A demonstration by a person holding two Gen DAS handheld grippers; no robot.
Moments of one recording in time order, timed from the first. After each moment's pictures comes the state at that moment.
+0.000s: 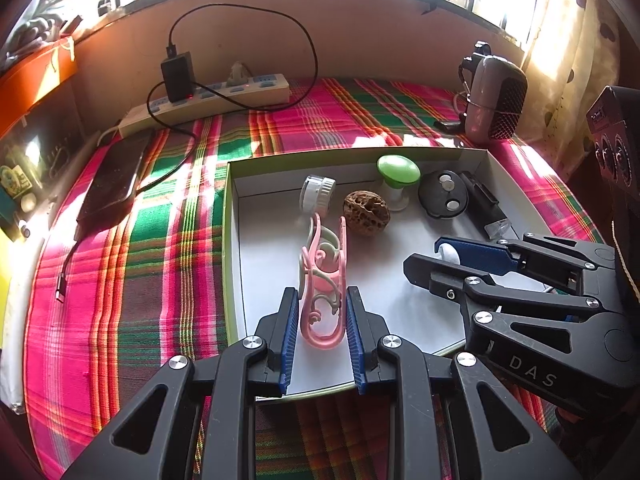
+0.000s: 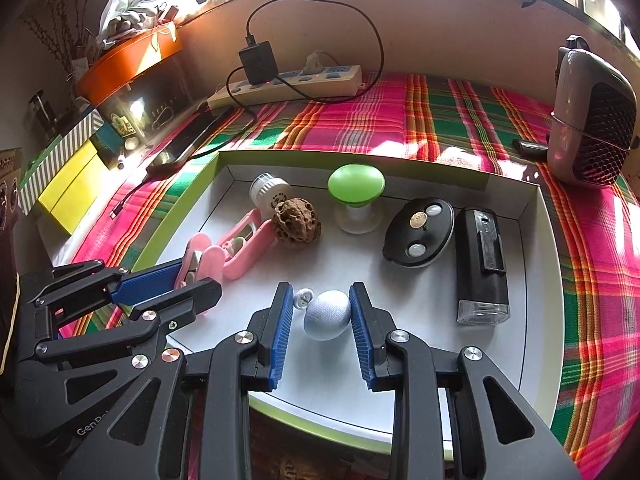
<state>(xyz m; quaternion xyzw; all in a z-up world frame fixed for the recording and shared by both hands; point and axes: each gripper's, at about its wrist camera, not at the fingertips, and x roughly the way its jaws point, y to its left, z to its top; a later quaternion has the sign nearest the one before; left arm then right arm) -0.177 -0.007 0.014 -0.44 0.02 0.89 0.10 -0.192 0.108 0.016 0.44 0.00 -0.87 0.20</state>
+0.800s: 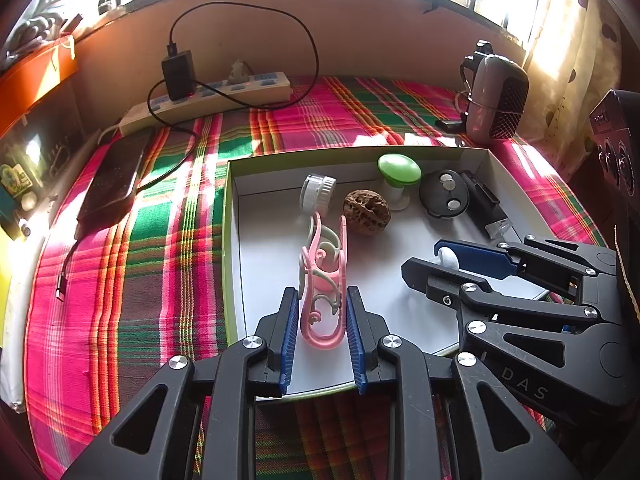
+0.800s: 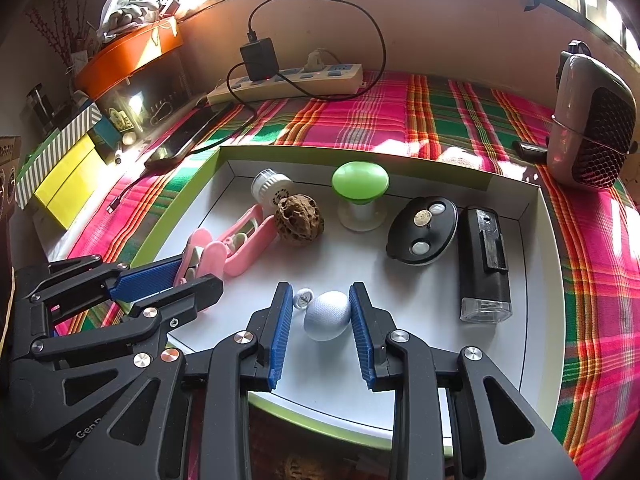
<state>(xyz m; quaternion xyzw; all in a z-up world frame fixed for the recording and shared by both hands) -0.177 -0.007 0.013 -0.44 0.02 0.89 0.10 -0.190 0.103 0.015 0.45 0.01 -0.87 0.20</state>
